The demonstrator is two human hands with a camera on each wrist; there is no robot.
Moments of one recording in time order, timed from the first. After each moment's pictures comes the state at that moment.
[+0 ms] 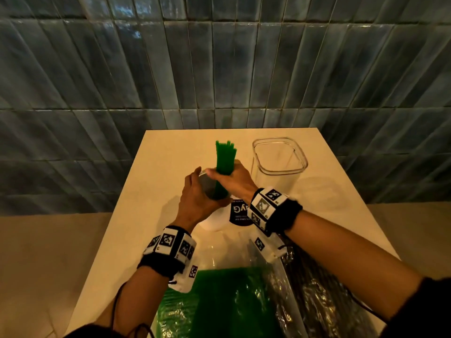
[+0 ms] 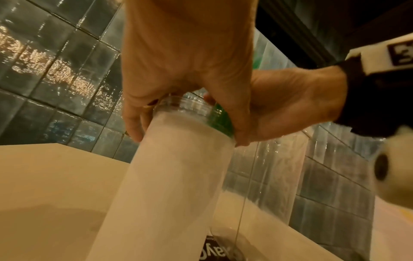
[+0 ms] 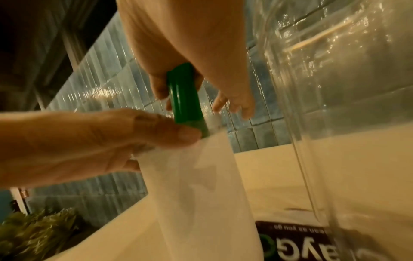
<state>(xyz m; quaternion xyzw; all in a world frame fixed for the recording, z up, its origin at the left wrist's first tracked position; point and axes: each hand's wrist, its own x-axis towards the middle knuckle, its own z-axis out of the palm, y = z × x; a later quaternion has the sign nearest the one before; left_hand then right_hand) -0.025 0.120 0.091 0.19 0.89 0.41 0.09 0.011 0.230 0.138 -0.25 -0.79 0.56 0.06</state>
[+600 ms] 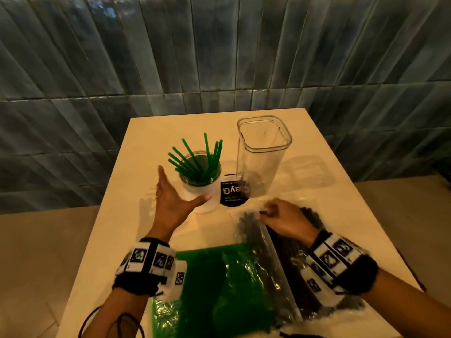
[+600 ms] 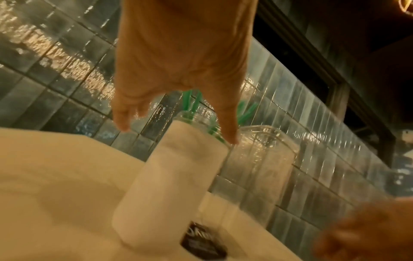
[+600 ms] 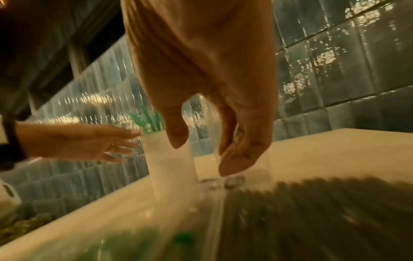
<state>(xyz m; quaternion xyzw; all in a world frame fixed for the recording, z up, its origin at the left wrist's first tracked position) 0.007 0.082 0.074 0.12 0.87 0.46 0.07 0.166 0.279 0.096 -0.32 -0.86 0.39 -0.10</state>
